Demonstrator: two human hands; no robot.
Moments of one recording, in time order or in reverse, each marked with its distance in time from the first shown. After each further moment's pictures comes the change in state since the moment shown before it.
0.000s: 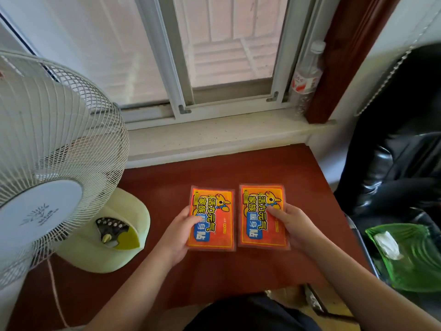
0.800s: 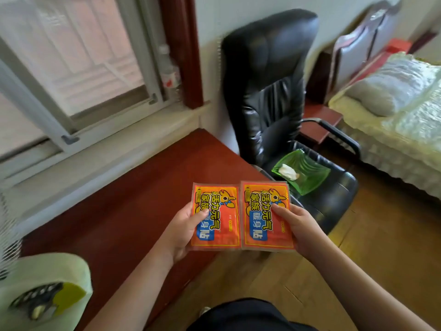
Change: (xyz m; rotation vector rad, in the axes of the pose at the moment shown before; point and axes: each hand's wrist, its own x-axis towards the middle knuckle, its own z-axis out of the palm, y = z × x) left_hand -0.073 -0.023 0.105 0.375 -0.650 -0.013; right_hand -0.228 0.092 -0.046 0.368 0.525 -0.265
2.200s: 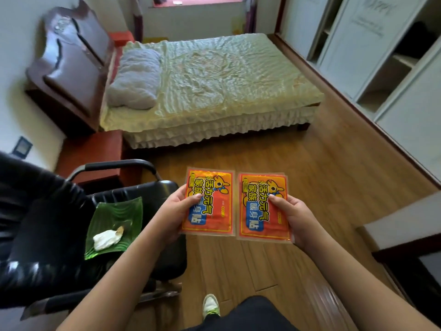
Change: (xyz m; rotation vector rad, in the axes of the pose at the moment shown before) left_hand 0.195 -0.051 0.578 0.343 -0.978 -0.290; right_hand -0.155 -0.058 -0.467 0.594 0.746 -0.334
